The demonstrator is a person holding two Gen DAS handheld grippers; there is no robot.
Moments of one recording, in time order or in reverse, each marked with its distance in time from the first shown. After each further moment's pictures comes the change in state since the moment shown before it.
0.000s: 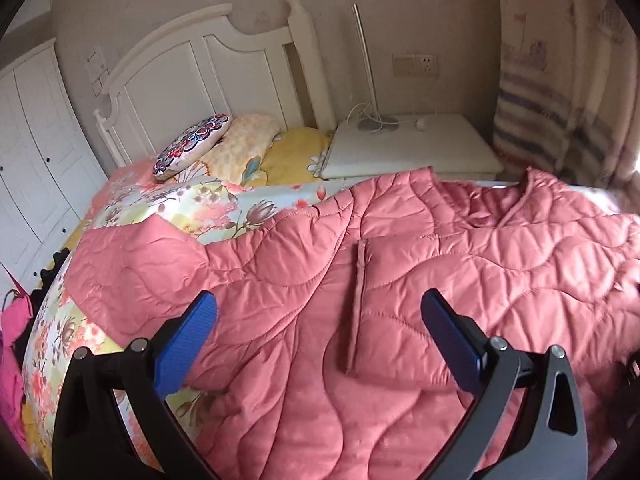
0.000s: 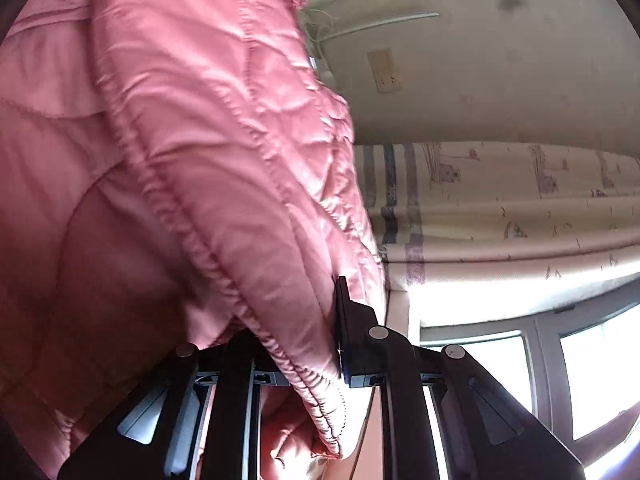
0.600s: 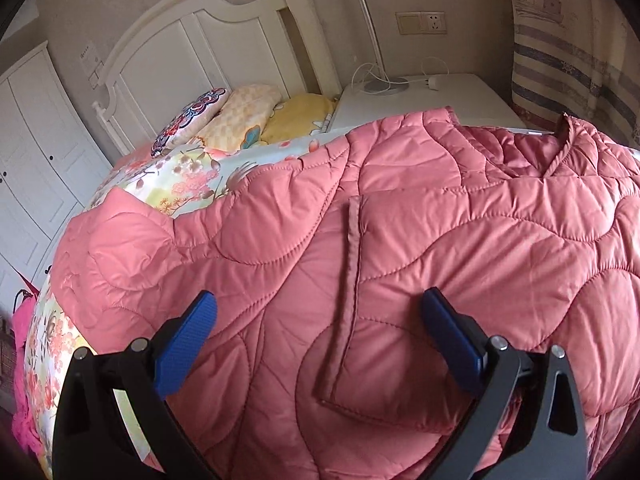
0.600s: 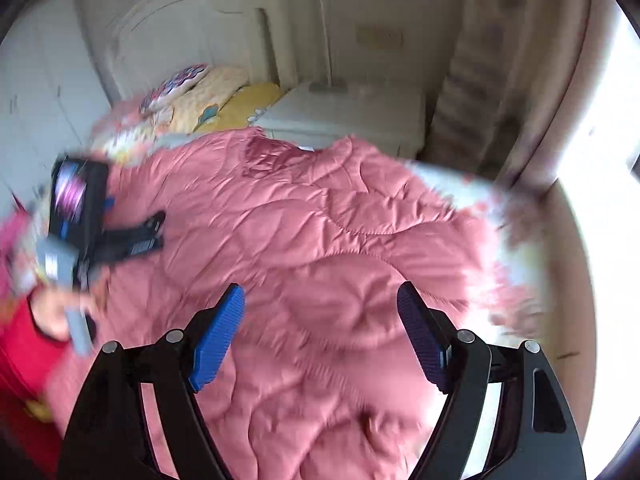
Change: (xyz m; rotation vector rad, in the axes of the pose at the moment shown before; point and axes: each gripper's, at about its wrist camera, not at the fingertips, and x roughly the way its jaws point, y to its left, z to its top) left arm 0.069 -0.019 -0.021 0.029 0.098 0.053; right arm 0.081 -0.180 -0.058 0.949 -0.073 0.993
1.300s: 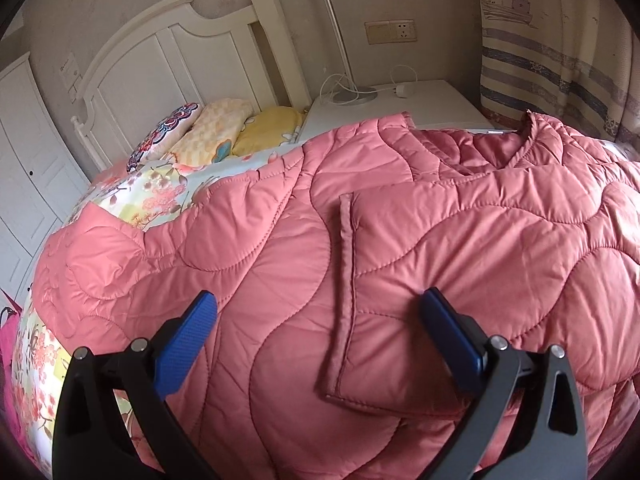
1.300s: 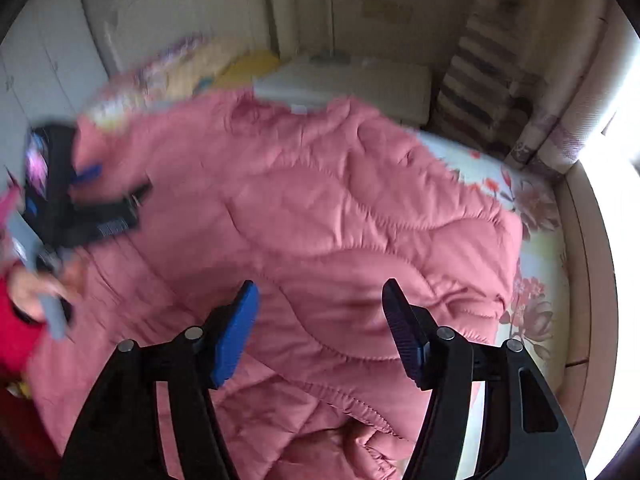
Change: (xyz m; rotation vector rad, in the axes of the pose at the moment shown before) left arm -0.009 -0.021 -0.003 0.044 -0.048 -0.091; right arm 0.017 0.030 -0.047 -0.147 0.122 -0.213
